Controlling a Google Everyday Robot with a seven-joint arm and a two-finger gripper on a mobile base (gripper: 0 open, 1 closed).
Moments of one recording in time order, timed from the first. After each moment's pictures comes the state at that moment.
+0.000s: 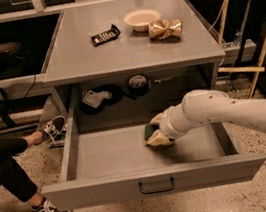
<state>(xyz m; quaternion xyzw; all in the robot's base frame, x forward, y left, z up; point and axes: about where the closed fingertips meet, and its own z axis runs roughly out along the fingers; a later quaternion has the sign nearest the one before) 0.602 -0.069 0.610 -0.57 0.75 0.09 0.33</state>
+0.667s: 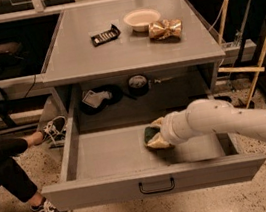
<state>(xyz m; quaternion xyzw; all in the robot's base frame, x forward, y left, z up) 0.592 -0.065 0.612 -0.56 0.75 0.08 0.35</state>
